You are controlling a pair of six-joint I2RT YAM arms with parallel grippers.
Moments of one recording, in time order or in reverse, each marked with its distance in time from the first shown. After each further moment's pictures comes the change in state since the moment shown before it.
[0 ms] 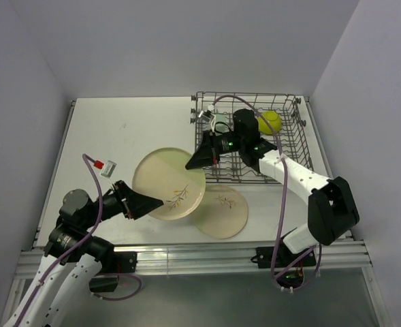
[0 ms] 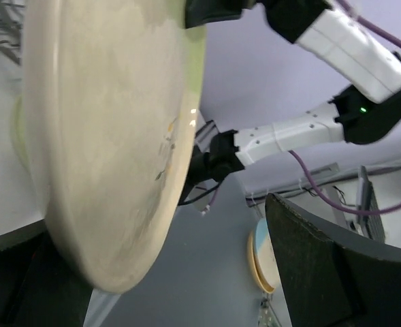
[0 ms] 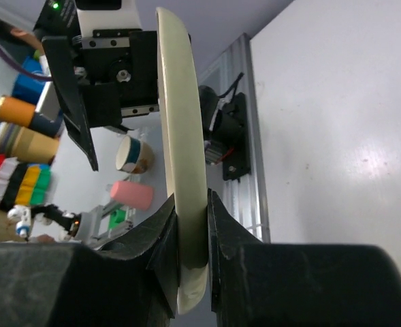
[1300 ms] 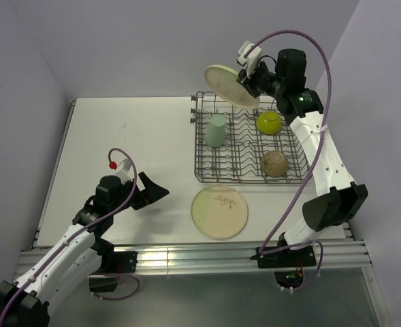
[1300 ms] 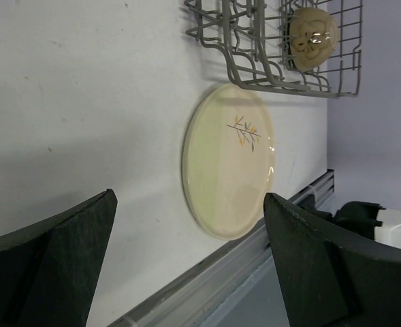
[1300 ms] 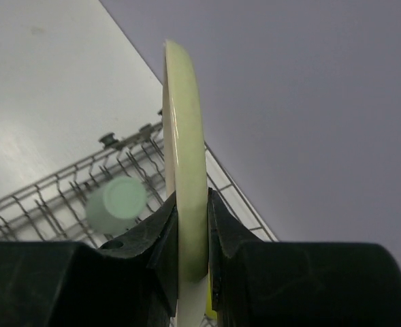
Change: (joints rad) left arm 0.001 0.365 -0.184 0.126 -0.335 0.074; right arm -0.293 0.071 0.767 -0.742 0.714 -1.243
